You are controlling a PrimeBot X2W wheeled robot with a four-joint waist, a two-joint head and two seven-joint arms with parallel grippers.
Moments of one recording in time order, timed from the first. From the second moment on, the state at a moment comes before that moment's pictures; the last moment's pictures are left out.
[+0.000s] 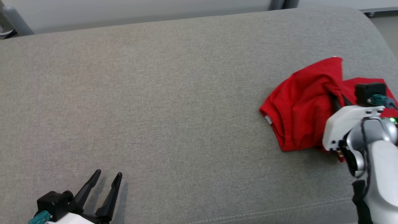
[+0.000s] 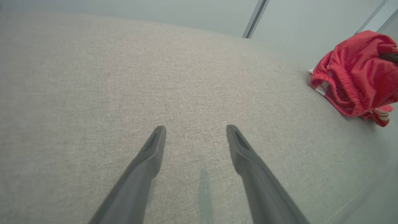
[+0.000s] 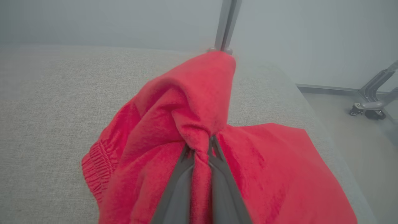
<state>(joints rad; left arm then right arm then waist) 0.00 0.39 -0.34 0.24 -0.64 -0.12 -0.25 -0.51 -0.05 -0.09 0.43 -0.04 0.13 0.26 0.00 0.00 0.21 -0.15</state>
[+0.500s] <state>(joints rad) -0.01 0.43 -0.34 0.17 -0.66 -0.12 -0.25 -0.40 -0.04 -0.29 0.04 -0.18 0.13 0.48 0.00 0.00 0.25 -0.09</state>
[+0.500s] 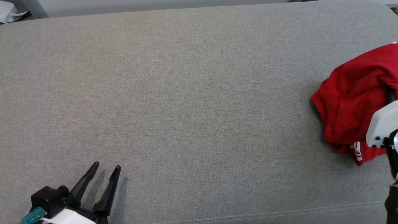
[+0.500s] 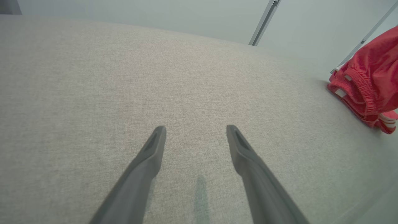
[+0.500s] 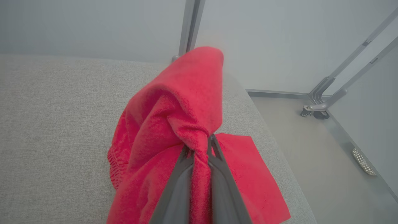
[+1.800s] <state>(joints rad) -0.01 0.30 -0.23 0.32 -0.55 -0.12 -0.25 -0.25 -0.04 -0.09 0.17 -0.02 0.13 0.01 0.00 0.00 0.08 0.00</state>
